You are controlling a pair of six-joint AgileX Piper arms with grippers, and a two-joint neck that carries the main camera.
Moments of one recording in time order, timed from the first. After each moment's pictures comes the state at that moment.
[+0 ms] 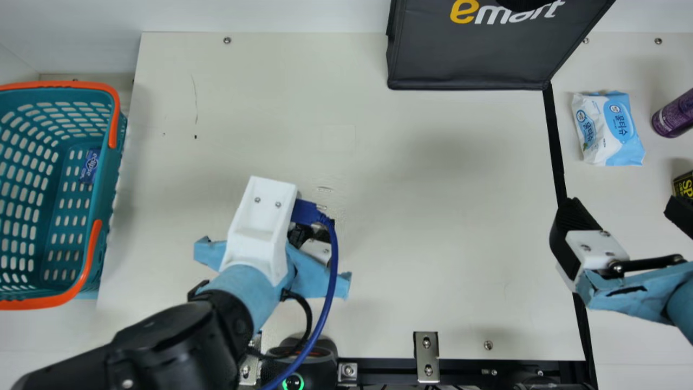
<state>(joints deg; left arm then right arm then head) -69.7 74.5 -64.7 25.2 61.5 -59.8 0.6 42.7 -69.8 -0.8 69.5 0.0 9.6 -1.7</state>
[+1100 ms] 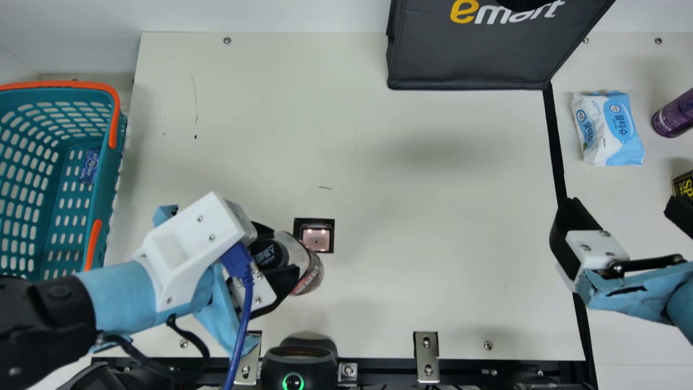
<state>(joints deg) -41.5 58.1 -57.7 -20.2 57.1 19.6 0.6 42.7 -69.8 -0.8 69.5 0.0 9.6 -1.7</state>
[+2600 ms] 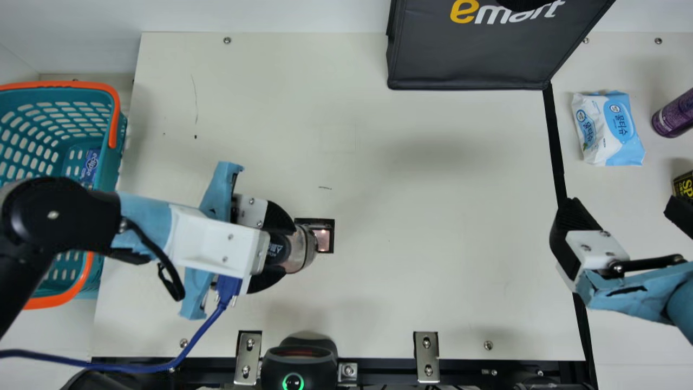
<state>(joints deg) -23.6 73.3 -59.8 -38.9 69.3 93.7 0.6 42.7 -69.8 -0.8 69.5 0.0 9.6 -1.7</state>
